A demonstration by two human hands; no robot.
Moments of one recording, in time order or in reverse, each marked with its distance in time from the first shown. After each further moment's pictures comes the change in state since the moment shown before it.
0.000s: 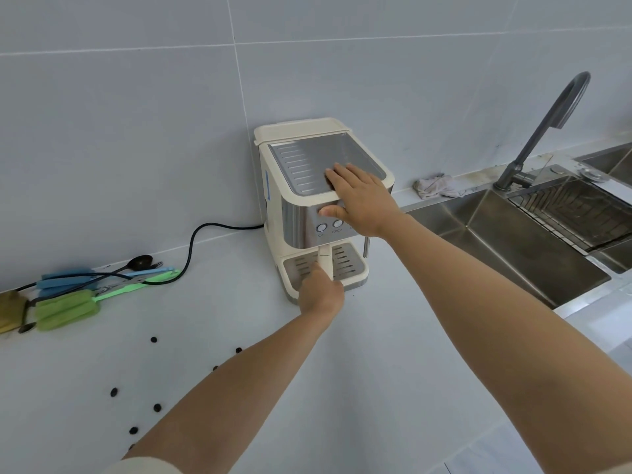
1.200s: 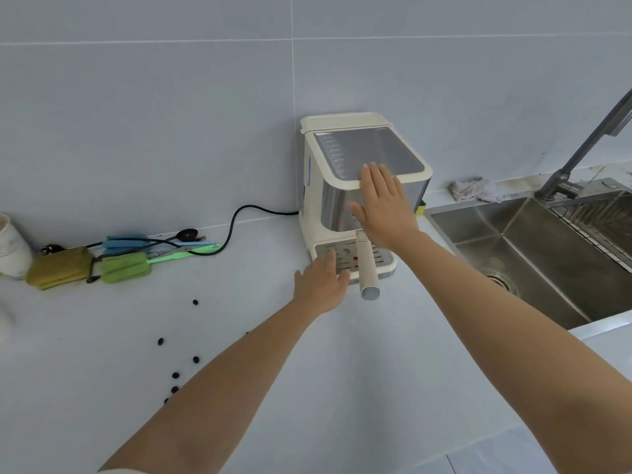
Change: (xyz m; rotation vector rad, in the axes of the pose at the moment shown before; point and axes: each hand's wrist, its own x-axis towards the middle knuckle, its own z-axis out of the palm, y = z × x) left_hand -0.022 -0.041 -0.048 0.455 -0.120 0.259; right_hand -0.028 -0.040 0.017 0.049 0.060 0.075
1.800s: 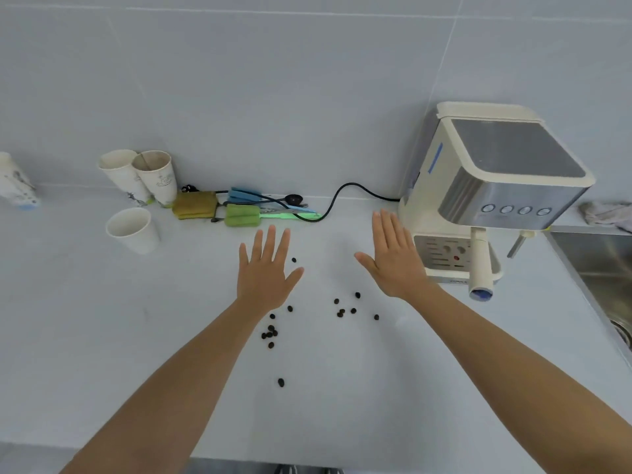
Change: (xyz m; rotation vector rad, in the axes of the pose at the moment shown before) left_hand -0.173 -0.249 -0.016 0.296 0.211 -0.464; right_hand -0.065 -0.189 0.111 0.084 -0.311 -0.382
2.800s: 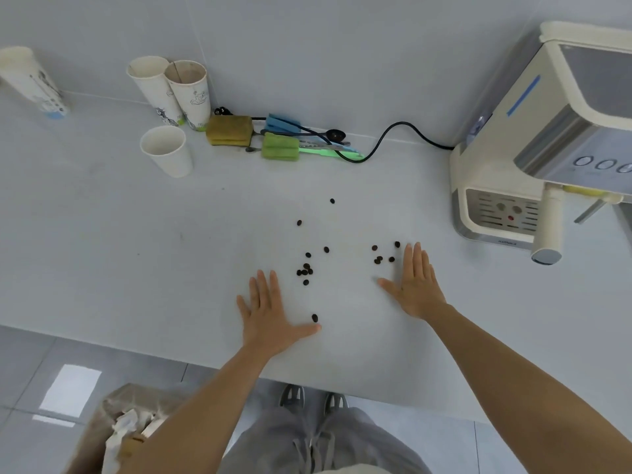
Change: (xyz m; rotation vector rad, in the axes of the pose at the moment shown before) left_hand -0.071 0.010 0.095 -0.336 -0.272 -0.202; right_hand -0.039 0.043 0.091 0.190 -0.257 0.317
